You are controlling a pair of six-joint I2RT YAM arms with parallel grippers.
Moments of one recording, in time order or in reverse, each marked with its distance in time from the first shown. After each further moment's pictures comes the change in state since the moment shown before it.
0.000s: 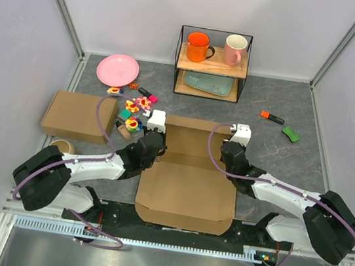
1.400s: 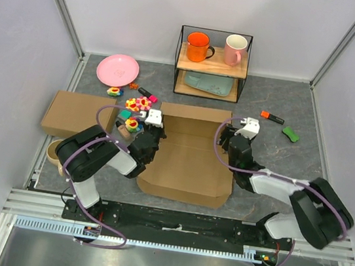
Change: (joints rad) left arm 0.139 0.418 -0.094 0.934 0.071 0.284; right arm -0.125 0.173 -0.032 0.469 -0.049 -0.019
